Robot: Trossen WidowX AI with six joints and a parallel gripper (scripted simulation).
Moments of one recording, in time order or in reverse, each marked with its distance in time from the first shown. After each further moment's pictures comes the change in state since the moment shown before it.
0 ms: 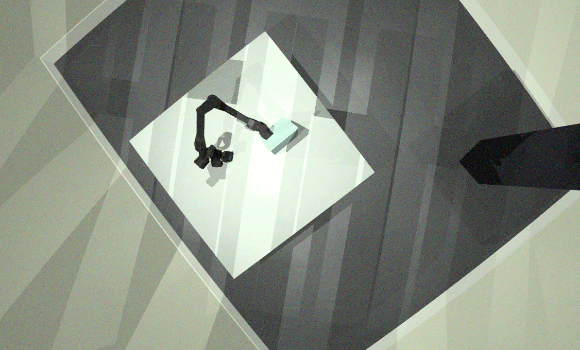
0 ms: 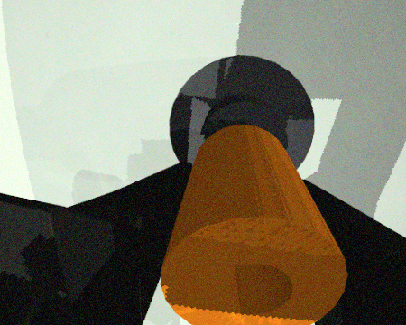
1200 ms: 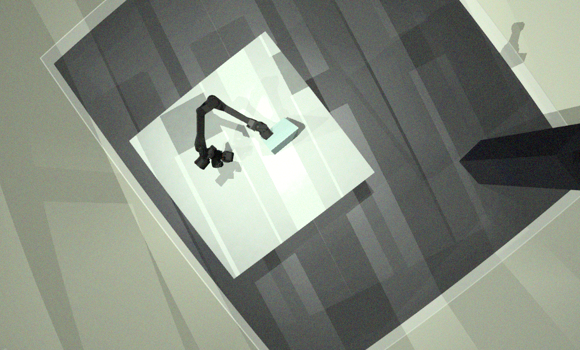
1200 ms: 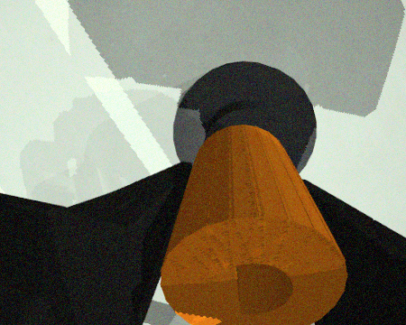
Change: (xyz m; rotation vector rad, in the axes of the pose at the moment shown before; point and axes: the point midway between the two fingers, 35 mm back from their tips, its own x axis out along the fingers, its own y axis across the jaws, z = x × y) arm -0.001 0.003 0.003 -0.010 -0.002 -0.002
